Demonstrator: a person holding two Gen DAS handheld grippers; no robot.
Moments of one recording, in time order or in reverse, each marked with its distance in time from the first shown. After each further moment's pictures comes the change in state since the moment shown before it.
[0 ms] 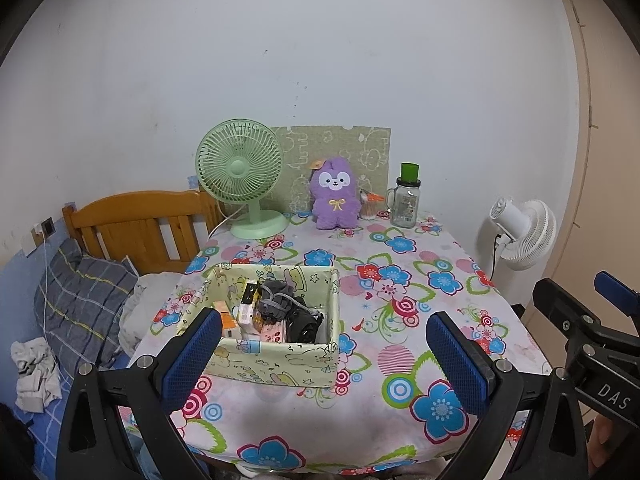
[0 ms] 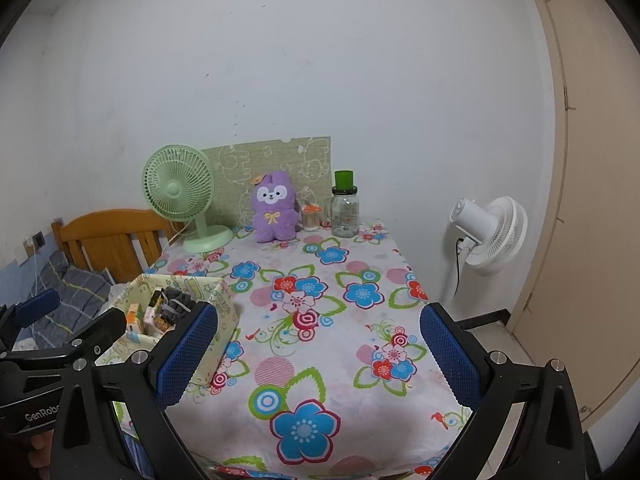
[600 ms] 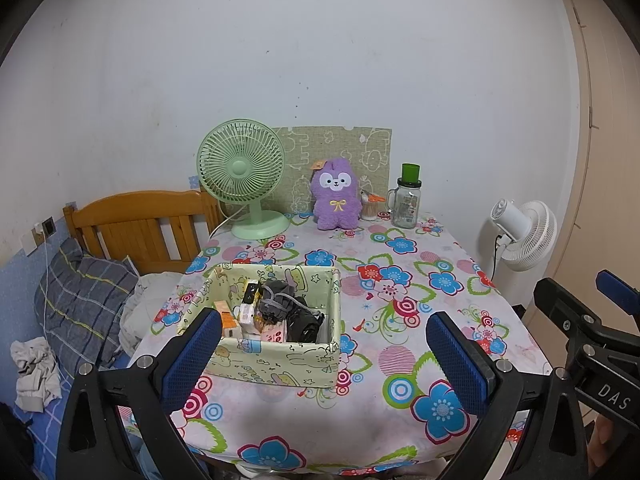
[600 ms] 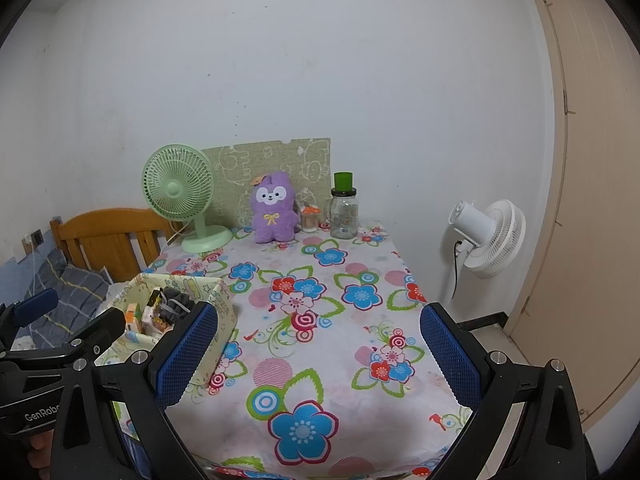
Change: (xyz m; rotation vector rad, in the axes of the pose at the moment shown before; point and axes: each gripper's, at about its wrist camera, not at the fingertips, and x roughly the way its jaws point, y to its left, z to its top) left arm 0.001 0.000 0.002 0.001 0.002 0.002; right arm 0.000 -0.001 0.000 -0.005 0.000 -0.003
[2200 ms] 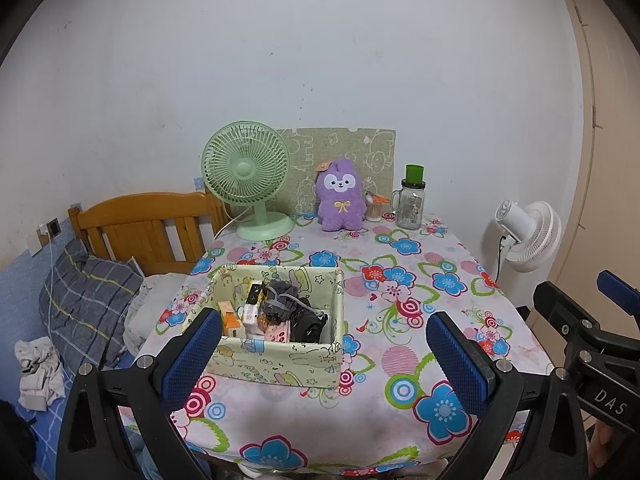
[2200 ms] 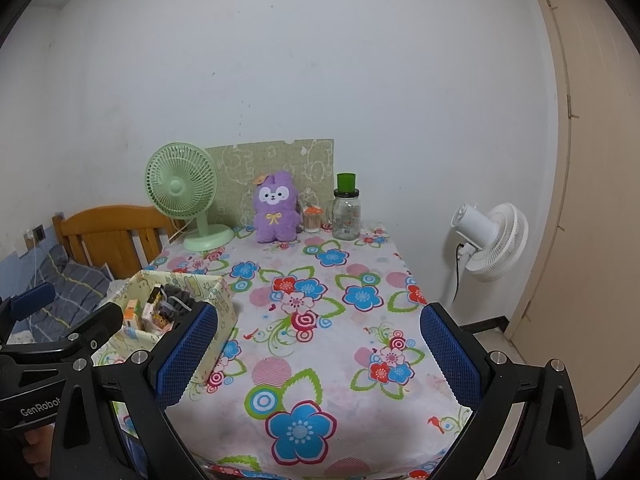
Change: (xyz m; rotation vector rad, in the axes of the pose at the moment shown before) left arm -0.004 -0.002 -0.002 -0.001 -0.009 0.023; right arm 0.000 -0.001 0.000 -0.025 -0.005 0.005
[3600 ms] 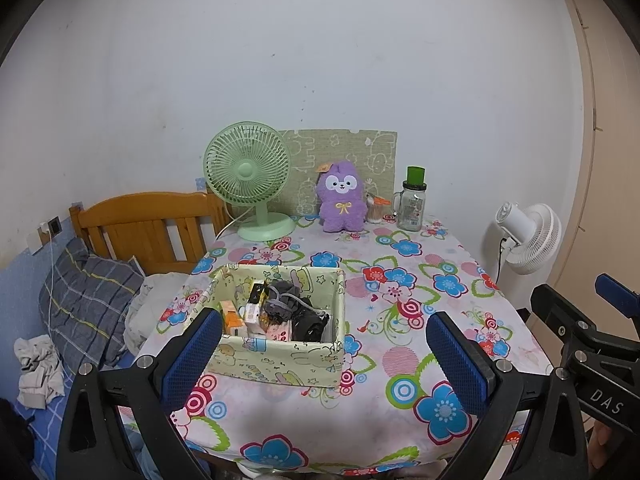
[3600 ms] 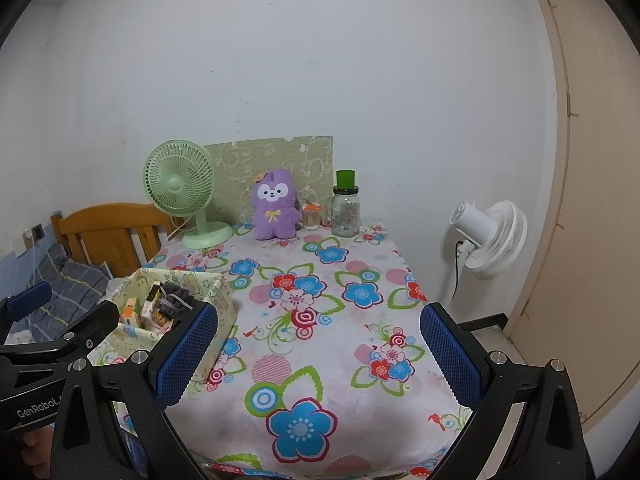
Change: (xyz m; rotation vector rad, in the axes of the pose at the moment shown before) left arm -0.002 0.001 -0.001 -0.006 -0.005 -0.001; right arm 0.002 0.004 -0.002 0.002 0.011 -0.003
